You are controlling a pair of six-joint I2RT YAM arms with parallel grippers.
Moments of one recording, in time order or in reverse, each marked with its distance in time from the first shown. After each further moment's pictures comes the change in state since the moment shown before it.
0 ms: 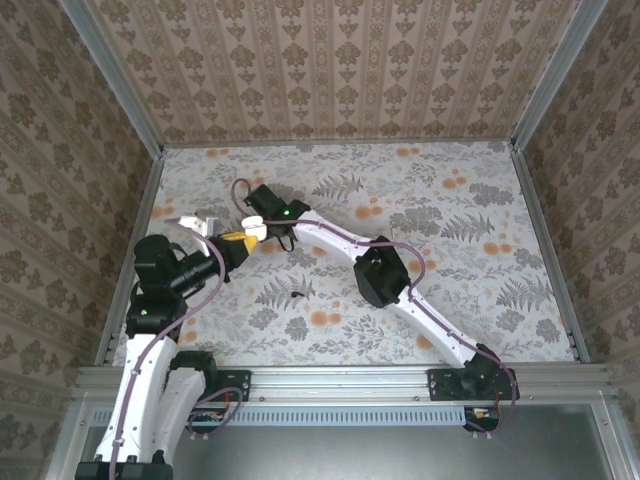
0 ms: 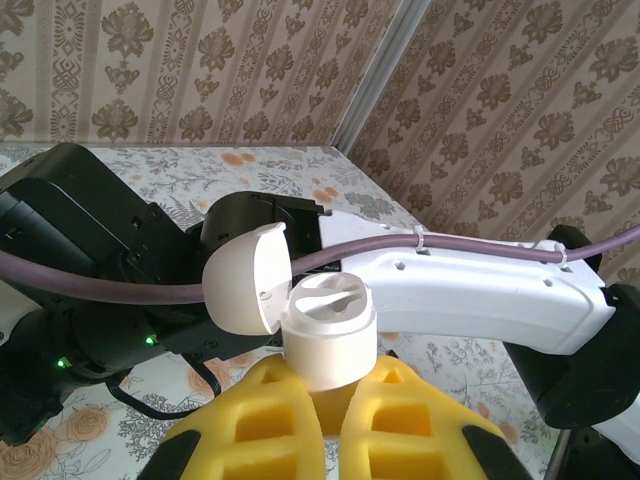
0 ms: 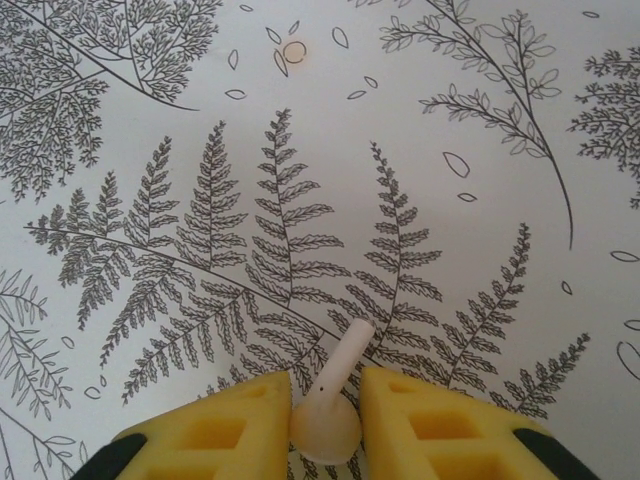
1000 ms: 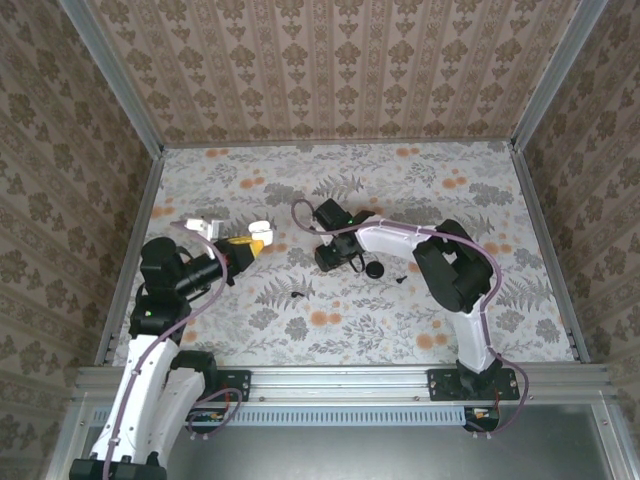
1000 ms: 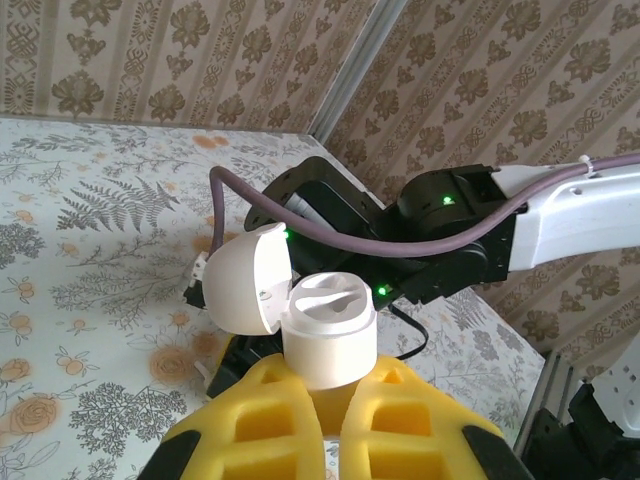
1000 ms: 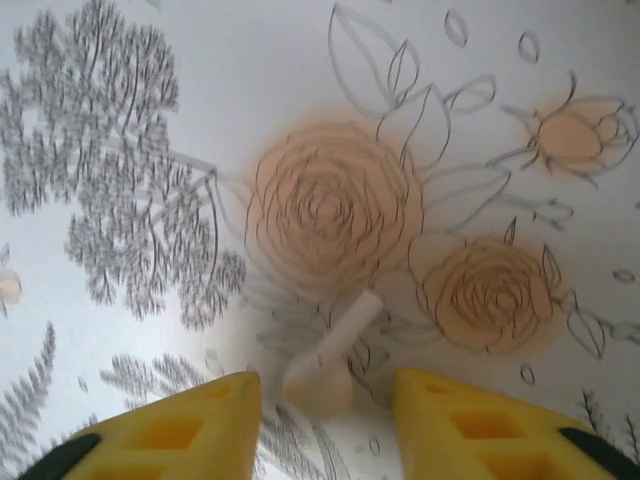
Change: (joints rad) left arm -0.063 -0.002 -0.036 0.036 -0.009 -0.071; right arm -0.132 -0.754 -1.197 0.107 -0.100 -0.129
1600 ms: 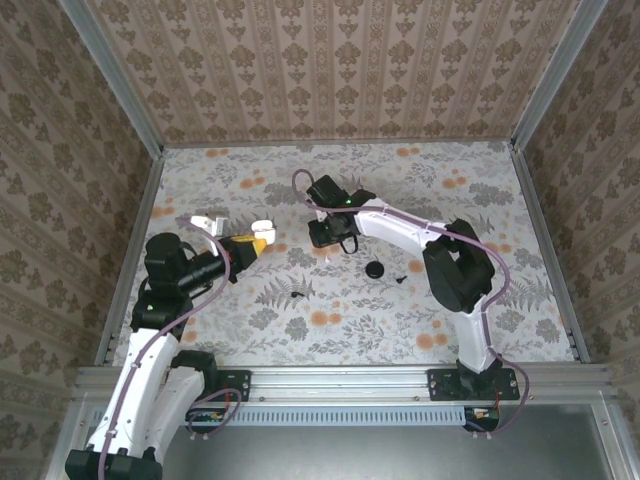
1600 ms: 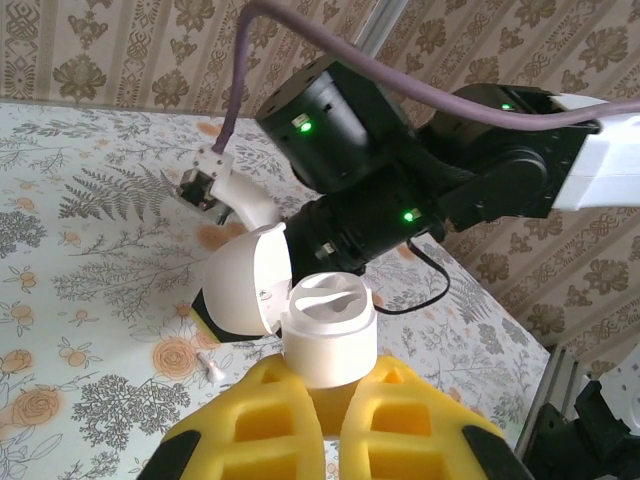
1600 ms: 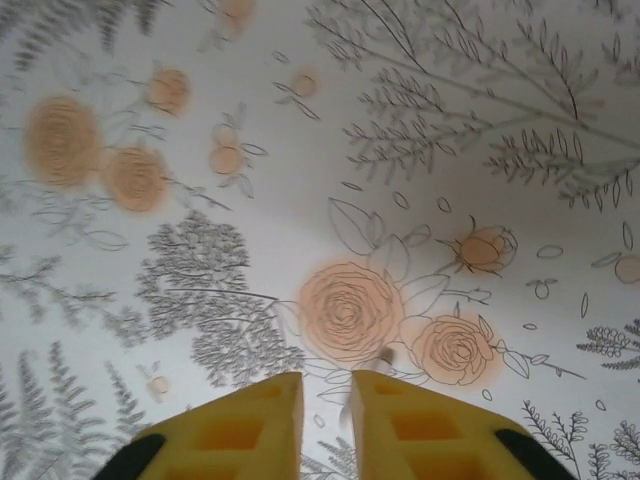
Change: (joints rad) left arm -0.024 0.038 0.016 -0.016 -0.026 0.017; right arm -0.011 0.039 0.242 -0.138 0.030 0.206
